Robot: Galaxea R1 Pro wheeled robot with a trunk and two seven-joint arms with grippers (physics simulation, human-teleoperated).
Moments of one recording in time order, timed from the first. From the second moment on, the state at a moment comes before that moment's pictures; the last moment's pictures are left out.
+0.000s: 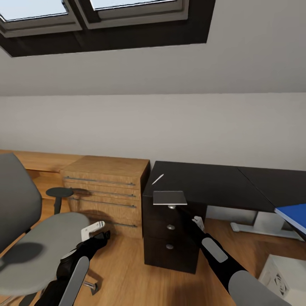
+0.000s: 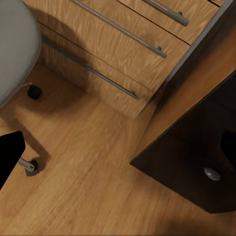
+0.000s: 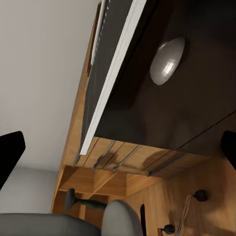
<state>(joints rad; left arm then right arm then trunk) -0.20 -0.02 -0.05 -1.47 0.51 0.56 0.44 -0.63 -0.03 0.32 -0.53 -1.43 0.11 0.33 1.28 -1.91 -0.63</state>
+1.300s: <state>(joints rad) -0.20 -0.02 -0.04 -1.46 0.51 0.56 0.44 -0.63 -0.02 0.32 -0.47 -1.43 0.11 0.33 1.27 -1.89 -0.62</state>
